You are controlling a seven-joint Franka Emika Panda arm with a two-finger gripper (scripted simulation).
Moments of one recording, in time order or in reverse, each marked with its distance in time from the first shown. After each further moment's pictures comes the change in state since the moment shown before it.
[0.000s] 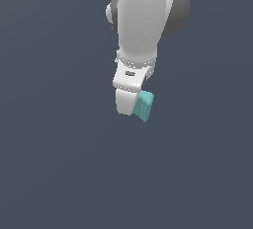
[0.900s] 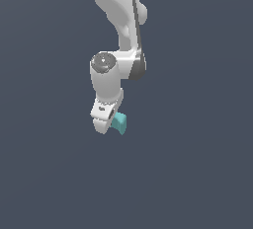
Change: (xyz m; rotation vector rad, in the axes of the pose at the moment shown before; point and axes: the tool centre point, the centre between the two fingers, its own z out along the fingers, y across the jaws) arm -0.092 0.006 0.163 0.002 -0.001 0.002
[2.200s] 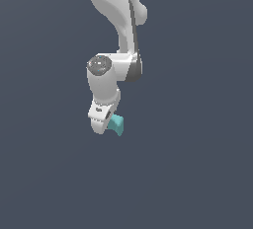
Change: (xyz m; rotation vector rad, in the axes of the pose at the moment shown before) arm -0.013 0.000 0.011 0.000 0.001 0.000
